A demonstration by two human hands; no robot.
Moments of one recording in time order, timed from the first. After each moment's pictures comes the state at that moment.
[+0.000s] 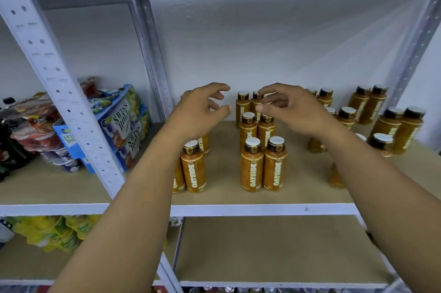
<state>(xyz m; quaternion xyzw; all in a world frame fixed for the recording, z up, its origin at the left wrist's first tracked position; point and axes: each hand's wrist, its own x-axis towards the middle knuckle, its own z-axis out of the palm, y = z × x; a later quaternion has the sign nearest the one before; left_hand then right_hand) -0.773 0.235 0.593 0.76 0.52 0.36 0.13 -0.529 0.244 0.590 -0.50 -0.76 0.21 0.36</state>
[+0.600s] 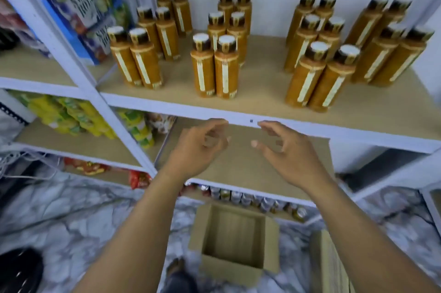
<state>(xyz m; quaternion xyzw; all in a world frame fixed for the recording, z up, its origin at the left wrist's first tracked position) -0.619 0.076 0.382 0.63 0.61 0.37 0.29 -0.385 0.102 0.392 -0.51 -0.74 0.31 0.29</state>
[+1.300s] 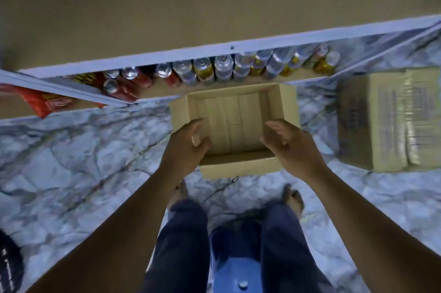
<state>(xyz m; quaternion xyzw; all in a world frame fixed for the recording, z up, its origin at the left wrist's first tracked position) -0.647 0.040 -0.192 0.57 0.66 0.06 0.48 -0.382 0.013 -0.173 -0.73 -0.51 0.46 0.08</state>
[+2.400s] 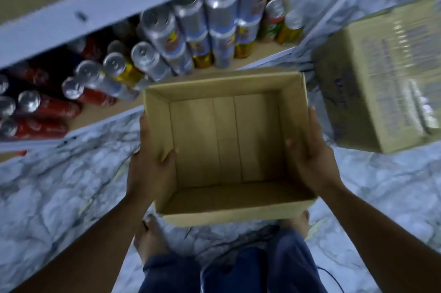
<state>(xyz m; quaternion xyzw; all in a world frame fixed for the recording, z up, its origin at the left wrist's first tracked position) -0.580 0.038 -0.340 0.61 0.71 0.05 0.36 -0.257 -0.072 -0.342 -0.84 -0.36 0.37 0.19</state>
